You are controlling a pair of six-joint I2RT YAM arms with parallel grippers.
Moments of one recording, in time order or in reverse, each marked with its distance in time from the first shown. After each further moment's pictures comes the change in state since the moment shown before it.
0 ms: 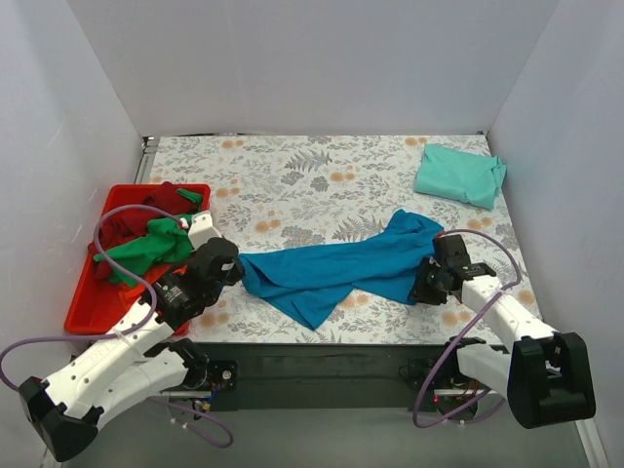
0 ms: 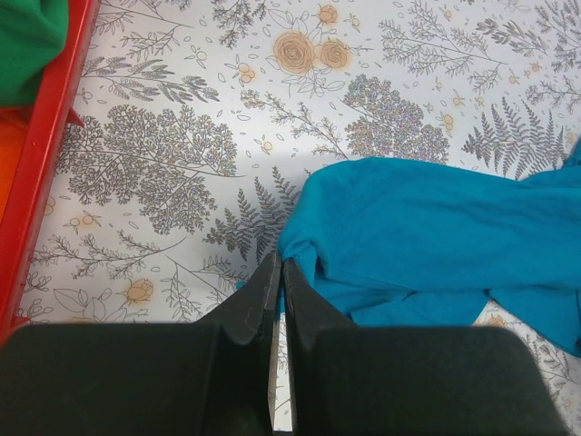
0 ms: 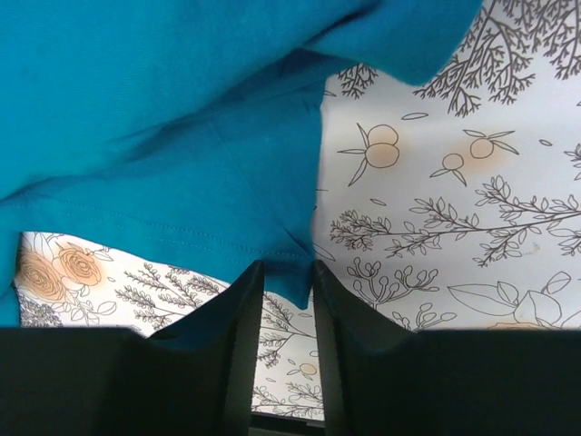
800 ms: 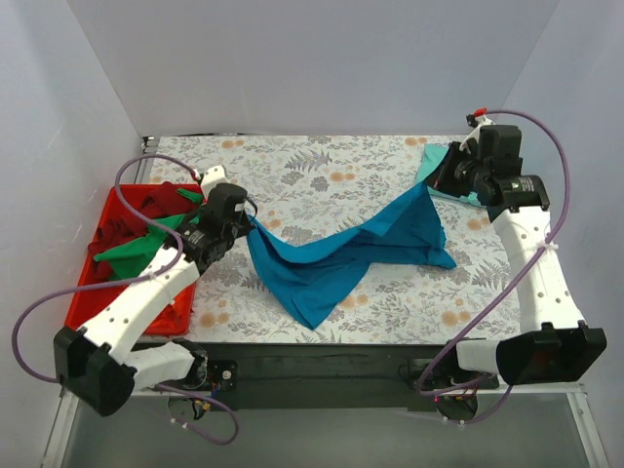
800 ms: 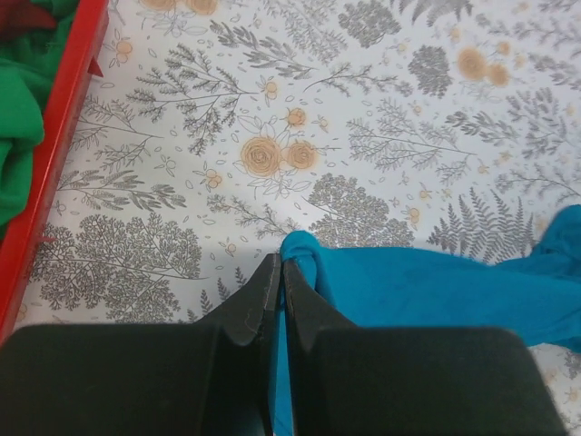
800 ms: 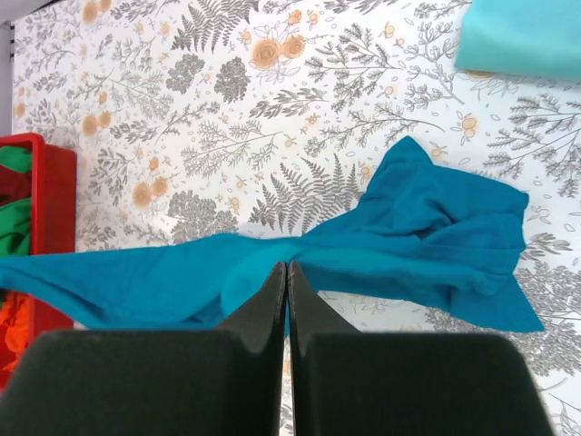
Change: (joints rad) left arm 0.152 0.310 0.240 0.163 0.063 0.125; right arm -0.090 0.172 0.889 -0.189 -0.114 -0.086
